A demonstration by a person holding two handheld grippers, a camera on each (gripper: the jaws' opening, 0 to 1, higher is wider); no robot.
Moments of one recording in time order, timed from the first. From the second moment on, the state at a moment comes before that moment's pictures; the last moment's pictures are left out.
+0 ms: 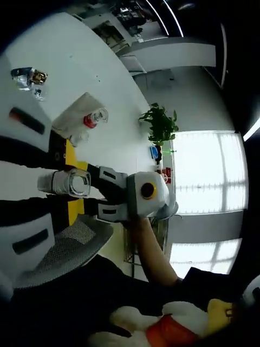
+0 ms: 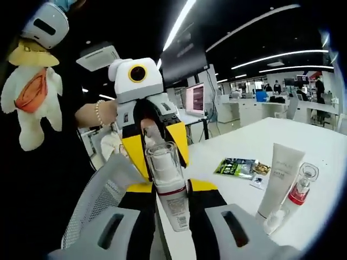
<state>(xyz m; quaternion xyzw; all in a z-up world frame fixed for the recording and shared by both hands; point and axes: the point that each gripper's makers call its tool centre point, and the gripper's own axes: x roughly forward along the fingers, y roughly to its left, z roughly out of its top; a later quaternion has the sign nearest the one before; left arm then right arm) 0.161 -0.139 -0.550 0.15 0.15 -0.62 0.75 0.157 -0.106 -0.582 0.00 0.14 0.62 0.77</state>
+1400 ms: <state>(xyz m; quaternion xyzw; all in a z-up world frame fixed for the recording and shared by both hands) 0.235 -0.160 -0.639 0.17 0.18 -0.60 0.76 0.184 -0.178 -0.637 -0.03 0.20 0.42 0.88</state>
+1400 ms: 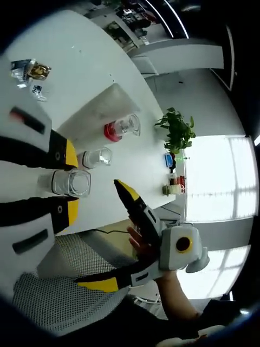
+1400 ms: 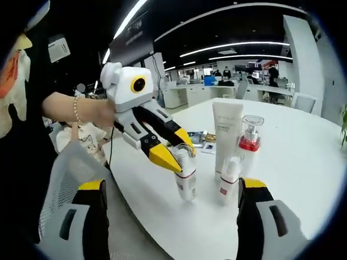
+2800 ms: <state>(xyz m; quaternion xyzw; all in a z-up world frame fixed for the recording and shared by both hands) 0.286 -0.181 -0.662 0.16 0.18 -0.59 0.77 0.200 -0.199 -0.657 -0.04 0.22 0.36 0.90</state>
